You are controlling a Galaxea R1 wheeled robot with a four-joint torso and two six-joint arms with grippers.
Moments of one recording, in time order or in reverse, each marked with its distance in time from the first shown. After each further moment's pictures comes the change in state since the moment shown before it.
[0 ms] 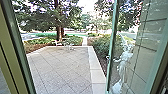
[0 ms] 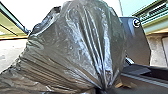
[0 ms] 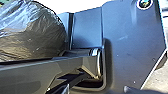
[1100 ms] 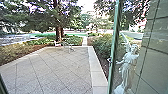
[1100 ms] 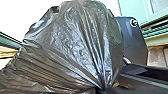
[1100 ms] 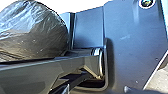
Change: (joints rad) left arm -0.001 0.002 0.004 0.000 0.002 0.000; right arm 0.000 0.003 0.000 0.000 0.002 -0.002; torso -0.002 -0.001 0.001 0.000
